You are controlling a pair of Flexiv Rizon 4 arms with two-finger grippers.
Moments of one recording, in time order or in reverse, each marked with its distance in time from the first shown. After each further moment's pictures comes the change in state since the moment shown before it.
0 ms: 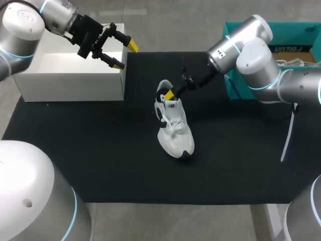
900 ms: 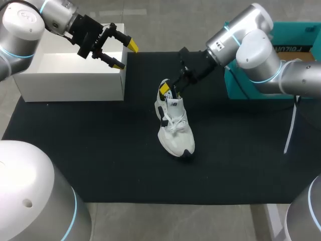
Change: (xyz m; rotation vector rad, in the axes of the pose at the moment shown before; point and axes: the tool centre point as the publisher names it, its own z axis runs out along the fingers) left arm 0.000 0.000 0.000 0.000 0.000 0.000; right arm 0.014 0.011 -0.012 0.012 -0.066 -0.030
